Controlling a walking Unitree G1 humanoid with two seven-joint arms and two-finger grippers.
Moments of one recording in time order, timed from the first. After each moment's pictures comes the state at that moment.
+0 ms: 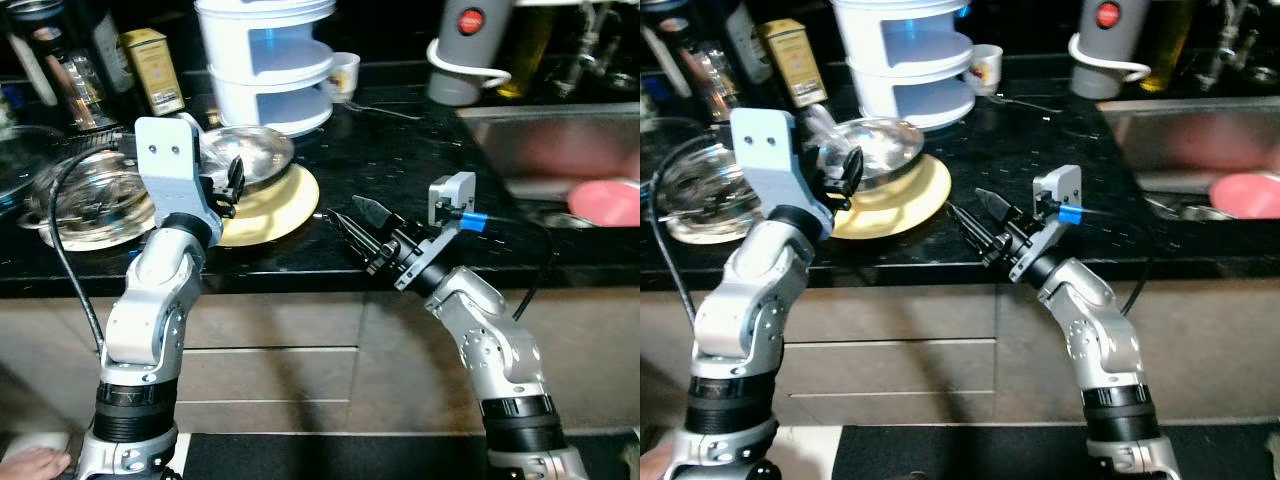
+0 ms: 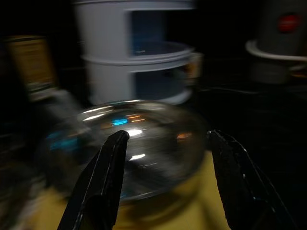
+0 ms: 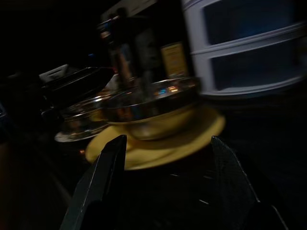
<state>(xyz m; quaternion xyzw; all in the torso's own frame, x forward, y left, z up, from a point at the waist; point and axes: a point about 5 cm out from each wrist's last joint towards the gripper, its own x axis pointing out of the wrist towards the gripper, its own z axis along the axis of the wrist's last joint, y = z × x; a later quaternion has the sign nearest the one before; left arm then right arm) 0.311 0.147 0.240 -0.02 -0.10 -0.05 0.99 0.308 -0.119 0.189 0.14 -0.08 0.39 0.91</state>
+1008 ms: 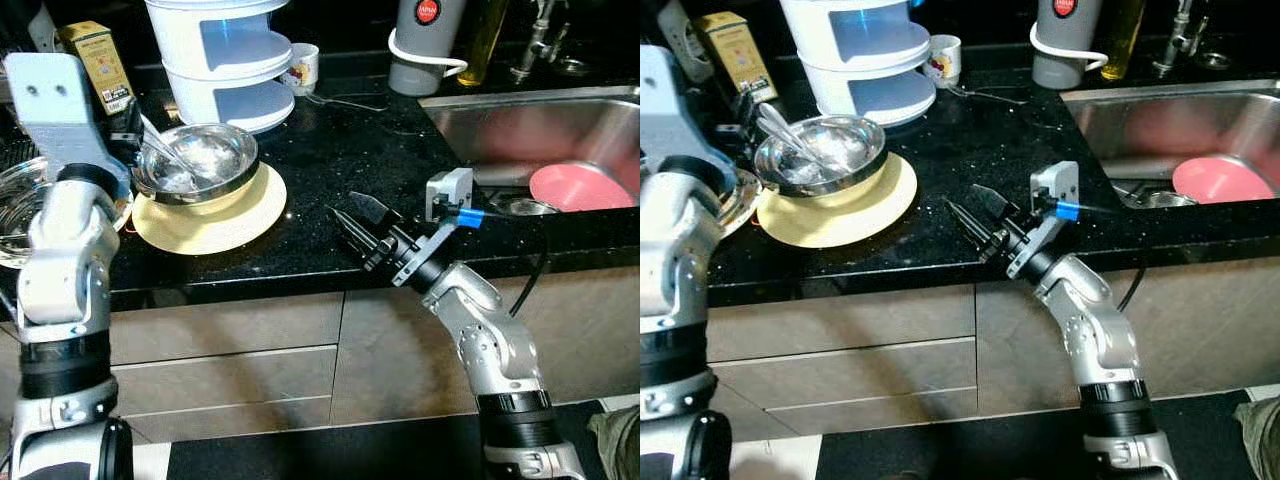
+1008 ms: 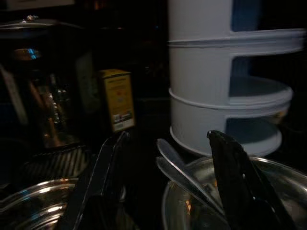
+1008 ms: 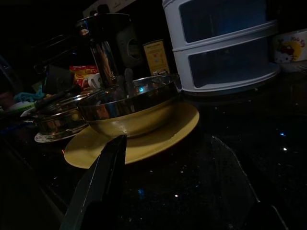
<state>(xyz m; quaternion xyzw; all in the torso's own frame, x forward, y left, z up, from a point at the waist) 0.329 0.240 0.280 0.01 -0.15 0.09 0.98 0.308 -0.121 0.189 0.13 -0.08 0.39 0.91</state>
